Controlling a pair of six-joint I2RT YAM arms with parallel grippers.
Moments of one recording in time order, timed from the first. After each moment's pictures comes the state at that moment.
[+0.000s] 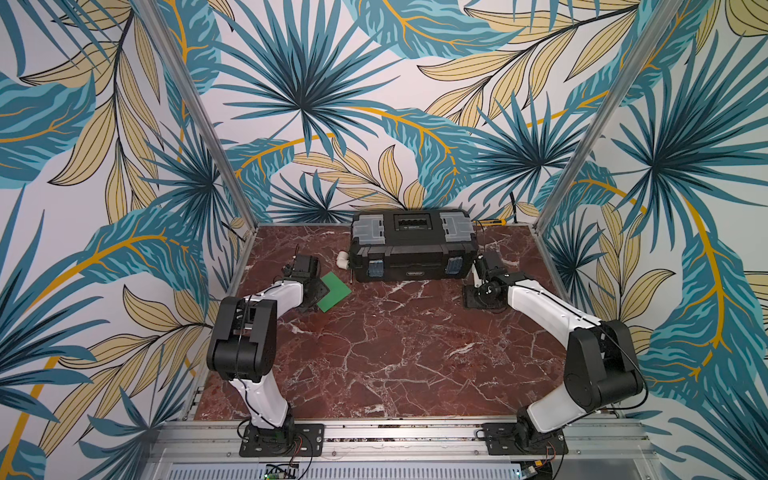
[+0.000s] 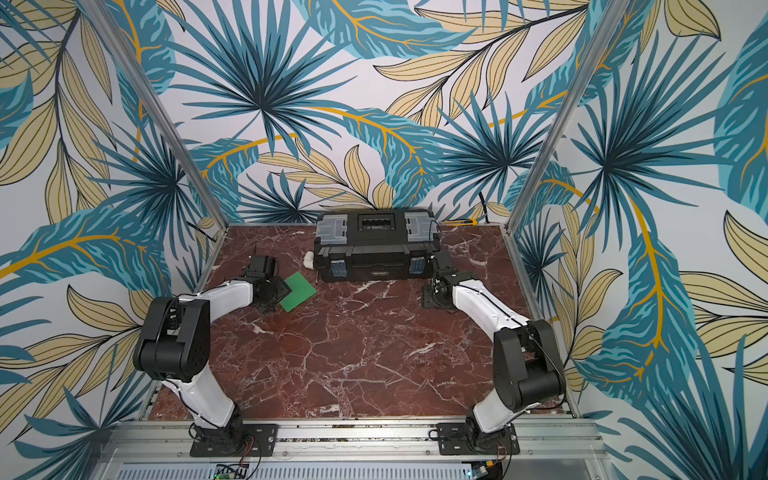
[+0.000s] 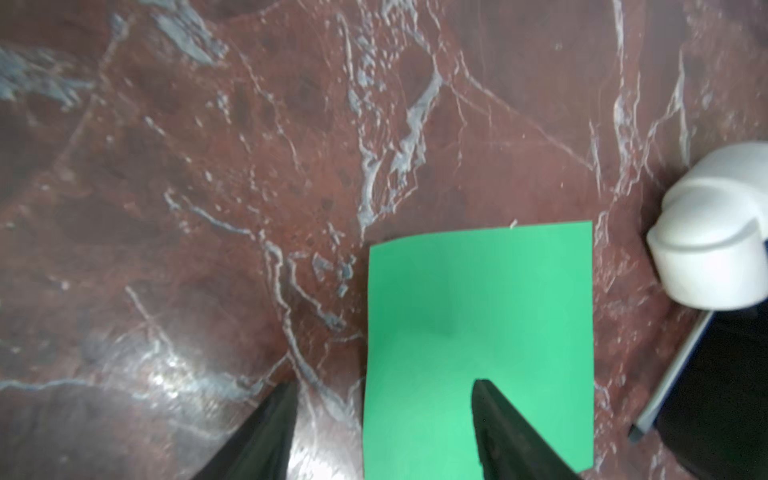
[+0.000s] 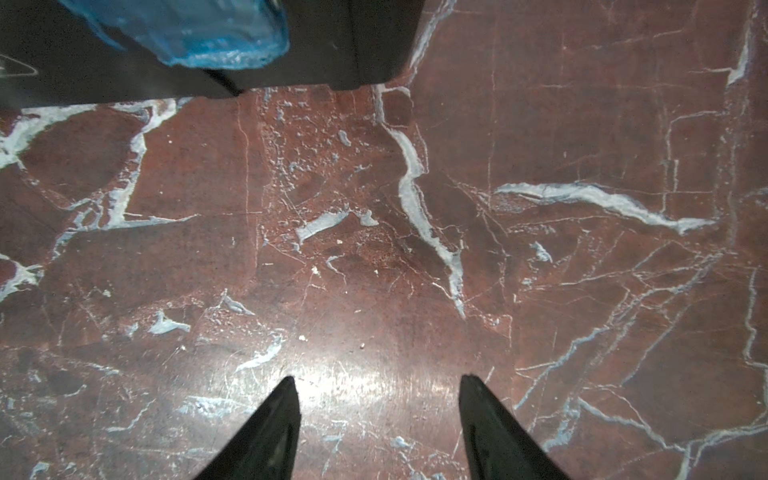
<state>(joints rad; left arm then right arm) -0.07 1.79 1.04 -0.31 -0.10 -0.85 0.23 1.59 1.09 -0.65 0.12 0.25</state>
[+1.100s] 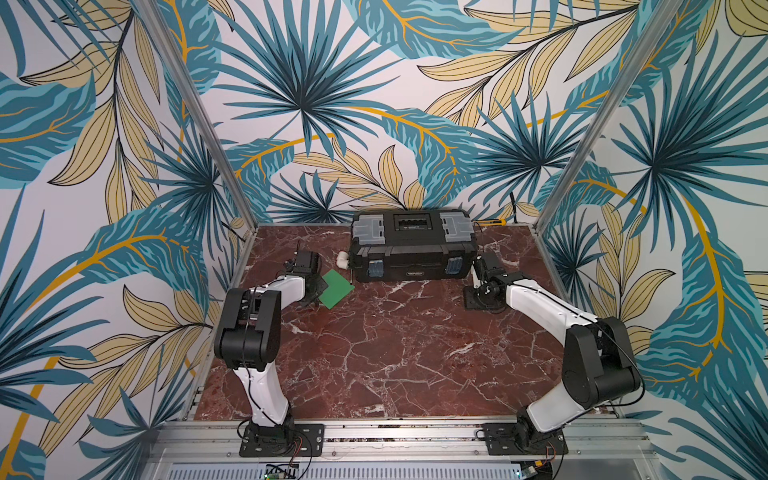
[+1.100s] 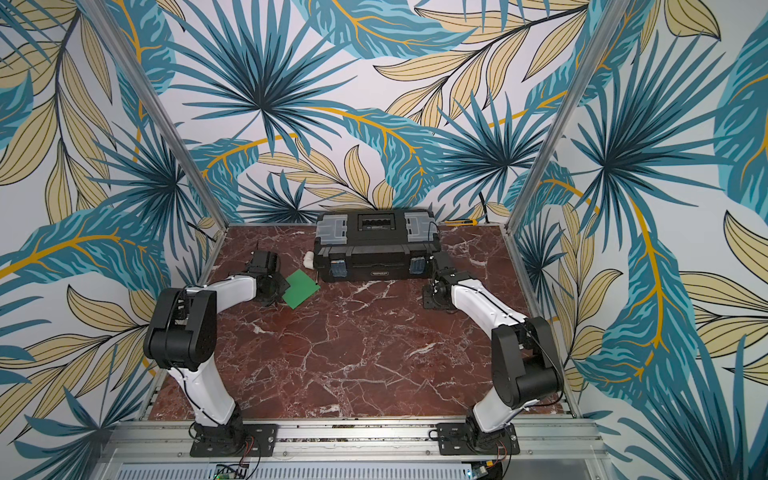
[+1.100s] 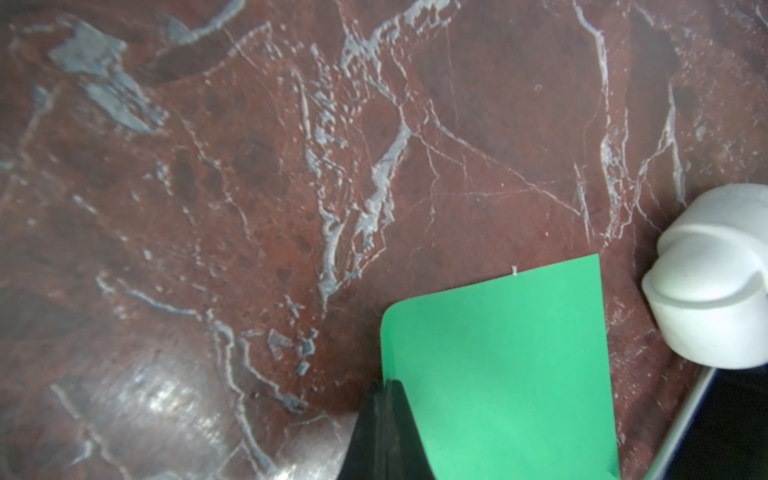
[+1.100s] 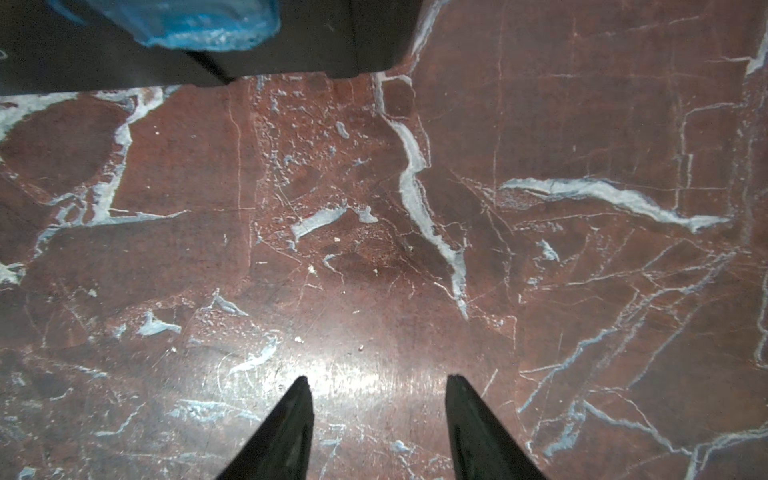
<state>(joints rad) -0.06 1.86 1.10 -0.28 -0.11 -0.82 0.23 1.61 1.09 -0.65 0.12 0.25</state>
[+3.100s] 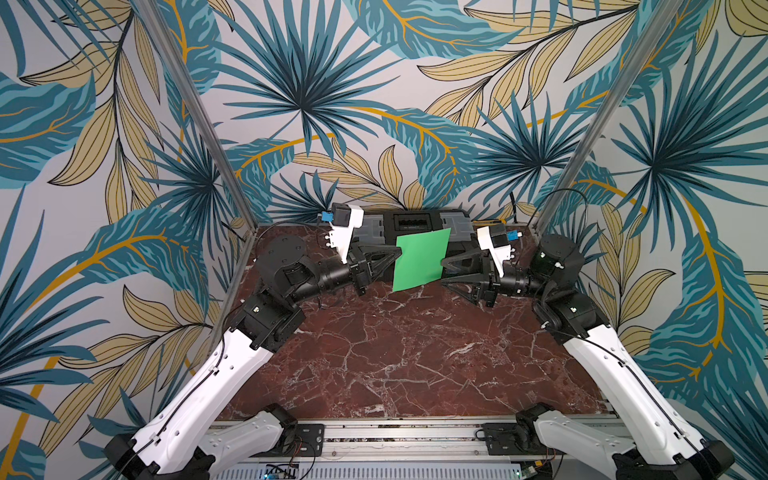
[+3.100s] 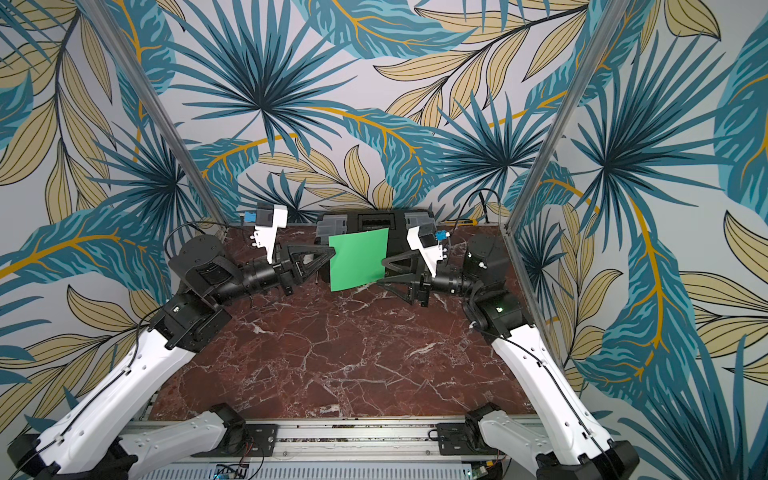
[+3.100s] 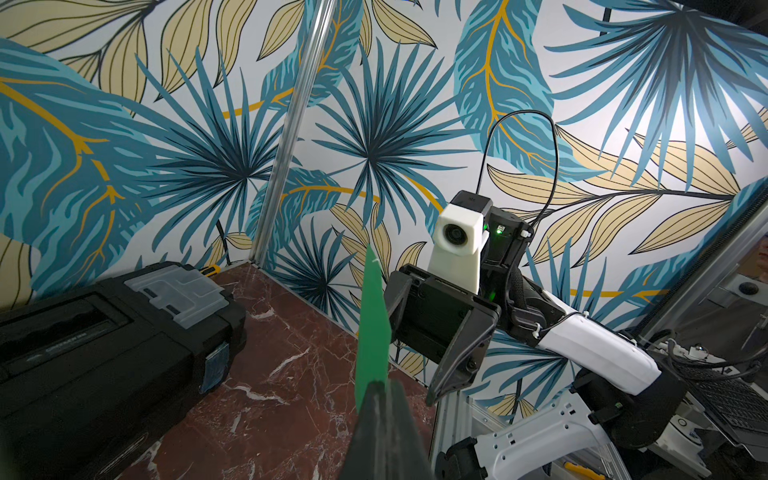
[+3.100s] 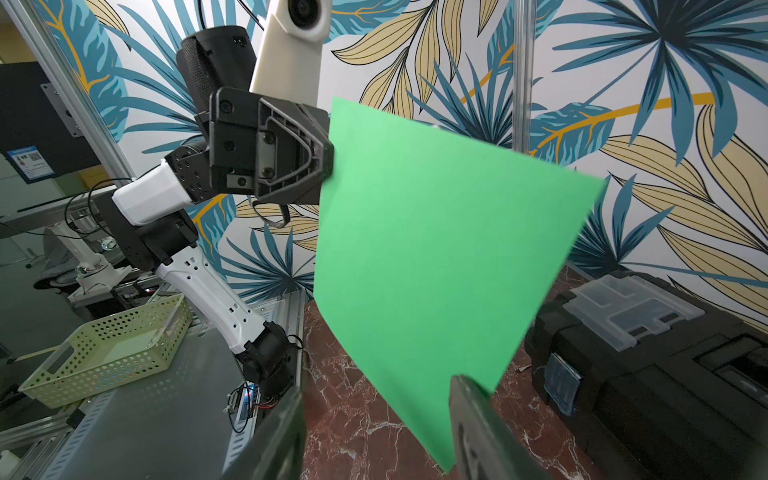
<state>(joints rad) -0.59 1.06 1.28 -0.11 0.59 -0.49 0.33 1.06 1.17 -0.20 -0.97 0.08</state>
